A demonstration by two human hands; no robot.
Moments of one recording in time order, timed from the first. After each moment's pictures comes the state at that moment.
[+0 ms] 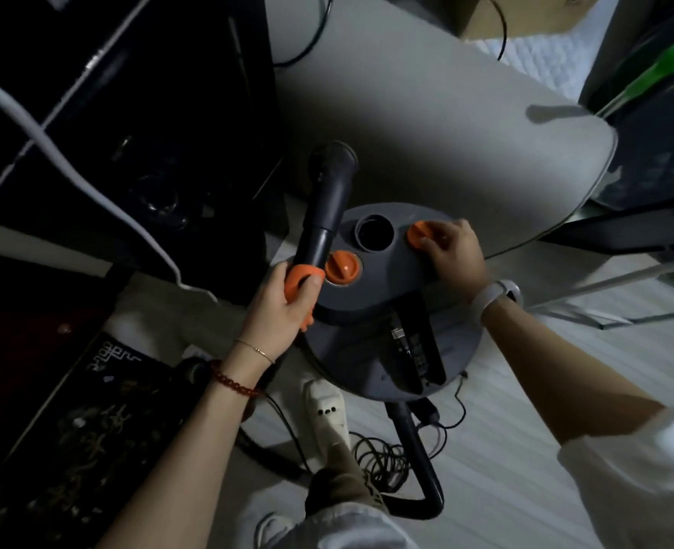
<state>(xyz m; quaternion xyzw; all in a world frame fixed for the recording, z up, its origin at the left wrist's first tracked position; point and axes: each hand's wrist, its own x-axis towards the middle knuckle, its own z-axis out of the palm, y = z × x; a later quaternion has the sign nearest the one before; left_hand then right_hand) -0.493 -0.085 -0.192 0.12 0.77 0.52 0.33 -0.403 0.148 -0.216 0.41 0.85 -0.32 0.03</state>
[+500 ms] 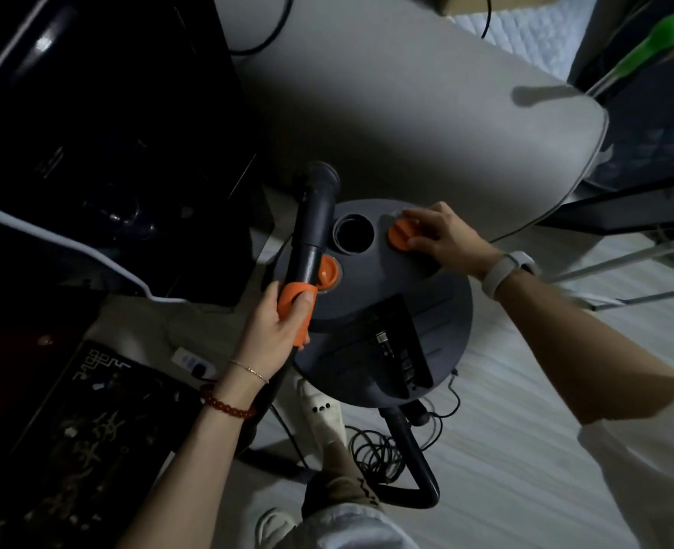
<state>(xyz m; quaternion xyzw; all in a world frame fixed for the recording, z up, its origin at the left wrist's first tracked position) -0.481 -0.068 -0.207 0.08 0.74 0.53 0.41 -0.411 0.192 -0.211 0.29 0.87 -0.34 0.20</state>
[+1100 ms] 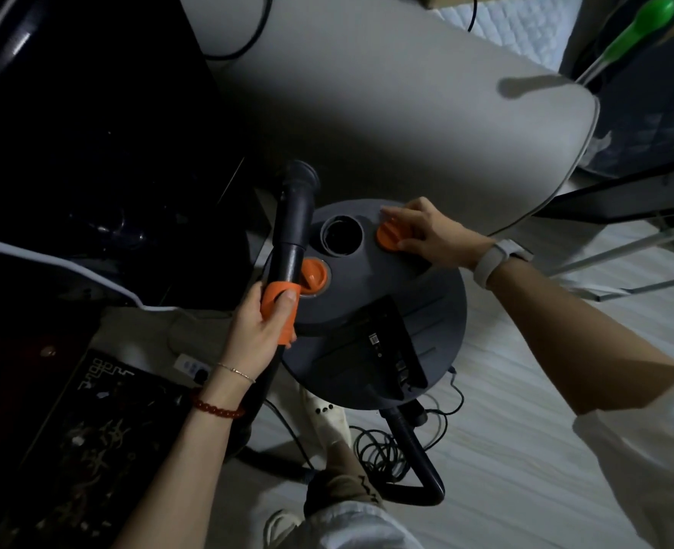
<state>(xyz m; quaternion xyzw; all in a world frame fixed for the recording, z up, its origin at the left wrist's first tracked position) -0.485 -0.065 -0.214 0.08 0.75 0.52 0.39 -0.416 0.199 -0.207 0.23 0.88 -0.33 0.25</state>
